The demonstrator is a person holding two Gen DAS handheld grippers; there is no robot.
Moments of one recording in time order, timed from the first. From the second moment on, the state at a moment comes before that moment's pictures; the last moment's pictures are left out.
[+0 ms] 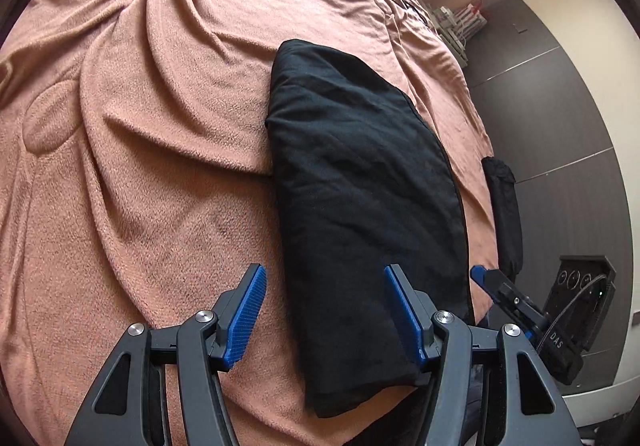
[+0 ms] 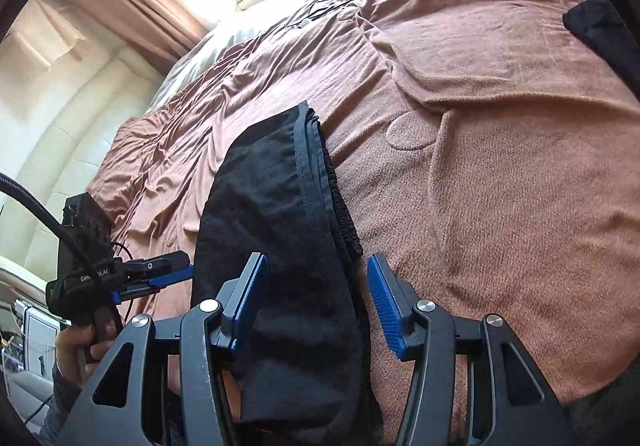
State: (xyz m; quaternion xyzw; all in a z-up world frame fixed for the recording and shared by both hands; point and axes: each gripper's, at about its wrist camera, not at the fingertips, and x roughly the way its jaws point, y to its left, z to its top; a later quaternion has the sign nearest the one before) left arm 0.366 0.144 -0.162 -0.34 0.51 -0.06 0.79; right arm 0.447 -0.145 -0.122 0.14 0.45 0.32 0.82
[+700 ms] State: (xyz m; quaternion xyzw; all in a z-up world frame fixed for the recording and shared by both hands) left arm 0.362 0.120 -0.186 -0.34 0.52 -0.10 0.77; right arm 0.503 -0.085 -0.147 0.08 0.49 0.34 0.80
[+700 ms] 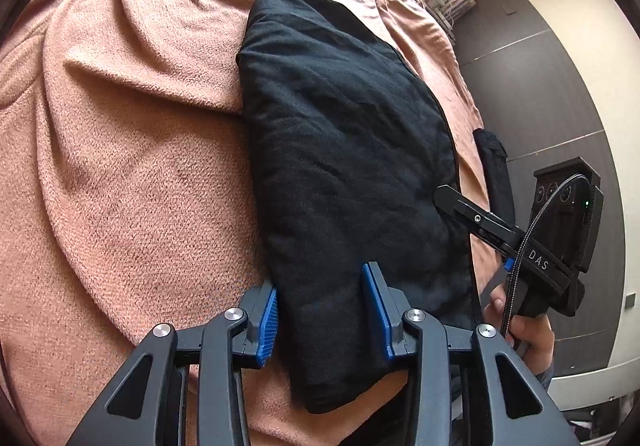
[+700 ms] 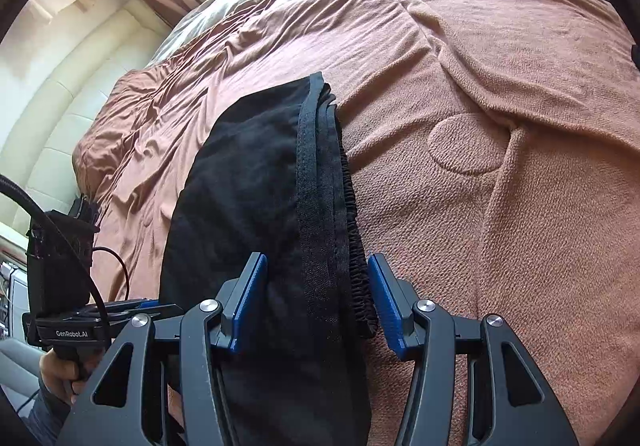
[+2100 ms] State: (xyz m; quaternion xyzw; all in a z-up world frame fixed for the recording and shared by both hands) left arm 0.406 0.177 -0.155 -0.31 0.54 -0.07 0.78; right arm 0.550 -0.115 -0.188 0.25 0.53 0.40 0.70
